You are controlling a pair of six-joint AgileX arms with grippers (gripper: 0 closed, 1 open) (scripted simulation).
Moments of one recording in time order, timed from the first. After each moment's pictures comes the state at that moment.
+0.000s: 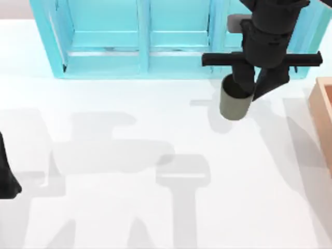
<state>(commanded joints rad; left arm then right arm) 0.00 0.00 0.00 0.00 0.00 0.00 0.48 2.13 2.04 -1.47 0.00 0.50</state>
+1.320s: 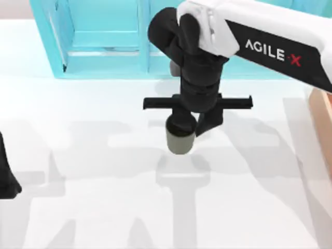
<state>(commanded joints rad) 0.00 0.00 0.00 0.00 0.00 0.00 0.67 2.29 1.99 -1.26 0.00 0.69</state>
